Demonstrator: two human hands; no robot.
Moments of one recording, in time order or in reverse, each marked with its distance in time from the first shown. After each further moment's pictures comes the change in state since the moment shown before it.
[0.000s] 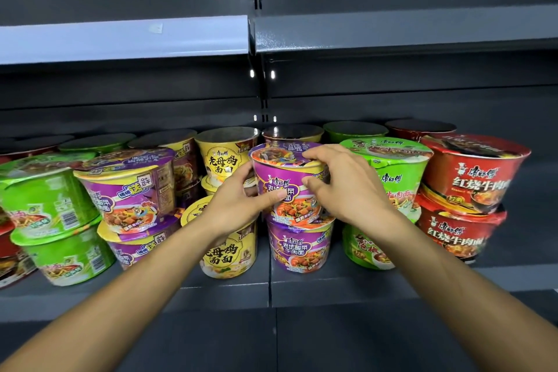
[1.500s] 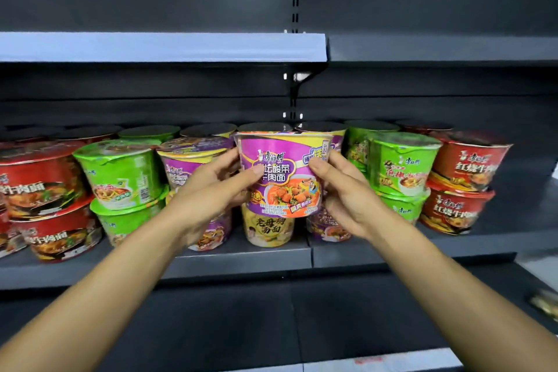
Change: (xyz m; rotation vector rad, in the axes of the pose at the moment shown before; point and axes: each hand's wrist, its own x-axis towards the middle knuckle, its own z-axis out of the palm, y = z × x) left_hand -0.116 0.049 -0.097 -0.088 0.006 0.036; right_hand -0.051 -0.083 0.040 1.552 -0.246 0.091
